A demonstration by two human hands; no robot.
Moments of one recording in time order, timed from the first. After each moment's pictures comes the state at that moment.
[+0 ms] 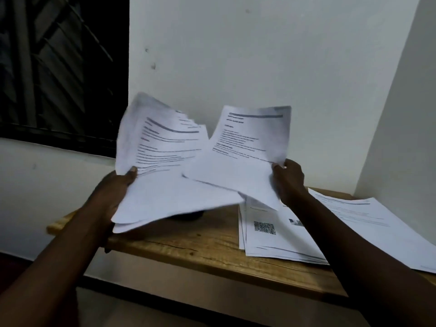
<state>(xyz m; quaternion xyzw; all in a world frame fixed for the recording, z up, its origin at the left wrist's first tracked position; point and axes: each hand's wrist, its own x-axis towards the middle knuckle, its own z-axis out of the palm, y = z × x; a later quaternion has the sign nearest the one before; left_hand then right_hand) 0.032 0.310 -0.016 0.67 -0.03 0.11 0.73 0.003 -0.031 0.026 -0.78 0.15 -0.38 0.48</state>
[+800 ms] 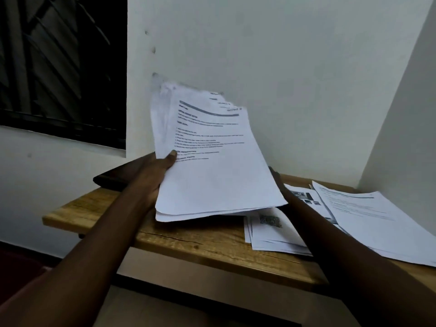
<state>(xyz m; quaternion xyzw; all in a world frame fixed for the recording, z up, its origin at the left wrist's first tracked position) 0.033 0.249 -0.004 0.52 -0.09 -0.01 0.85 0.016 -0.018 -0.009 -0.83 0.02 -0.17 0.52</state>
